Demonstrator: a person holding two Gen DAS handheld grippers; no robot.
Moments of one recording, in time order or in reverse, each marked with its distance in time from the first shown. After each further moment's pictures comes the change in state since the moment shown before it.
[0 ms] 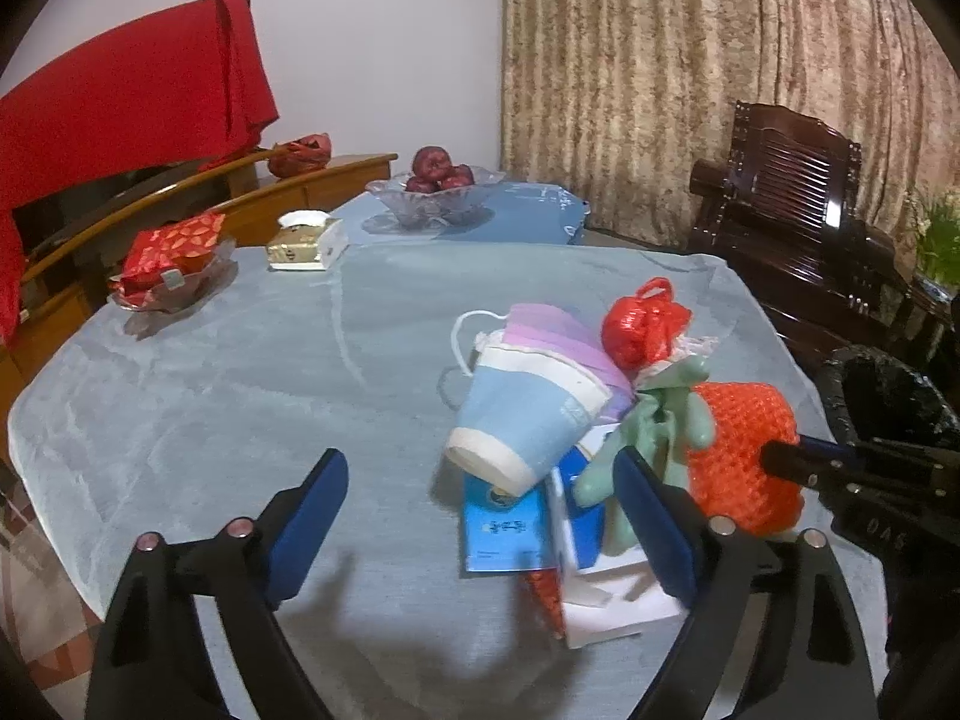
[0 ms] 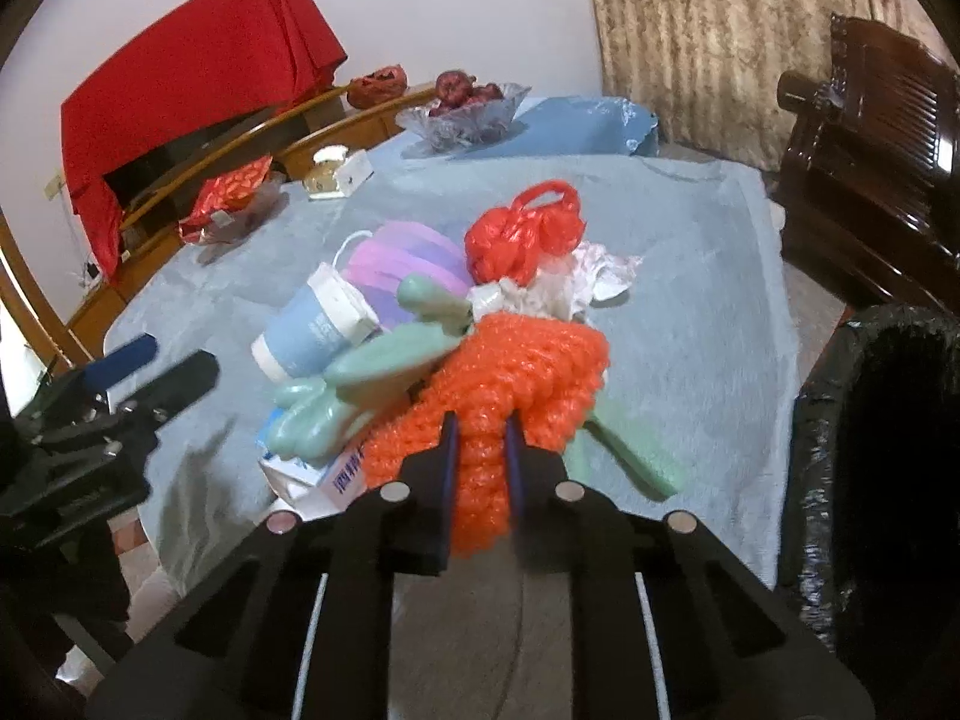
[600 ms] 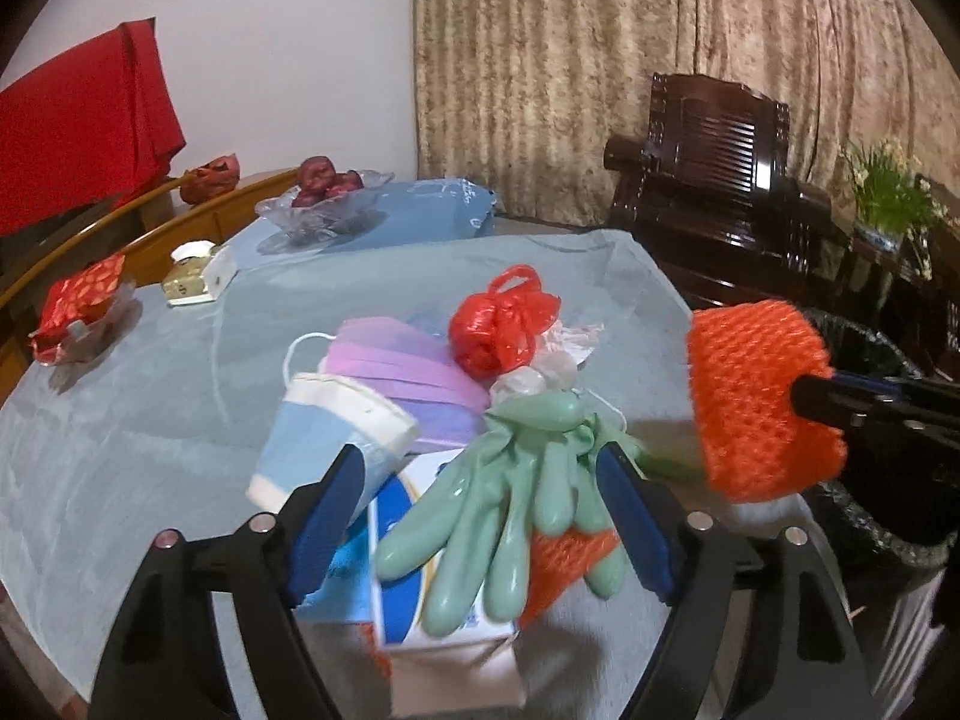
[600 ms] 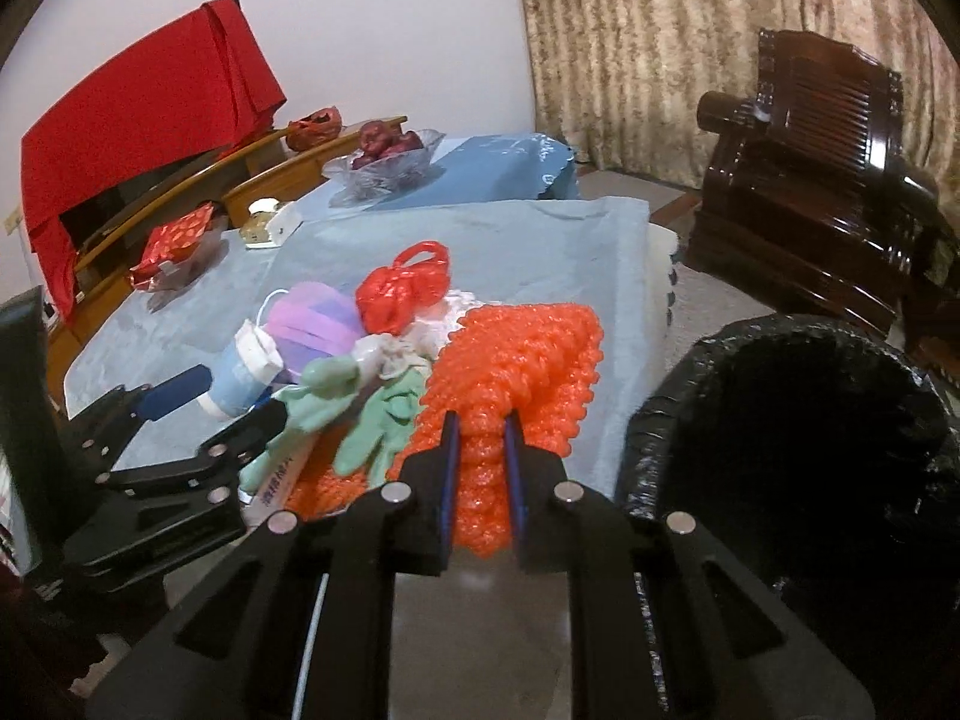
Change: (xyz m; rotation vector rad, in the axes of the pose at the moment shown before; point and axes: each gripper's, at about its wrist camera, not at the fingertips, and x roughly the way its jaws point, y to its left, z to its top) left arm 0.034 -0.081 0.007 0.132 0.011 -0.128; right arm -0.049 -0.053 0.001 0.056 -0.078 -0.141
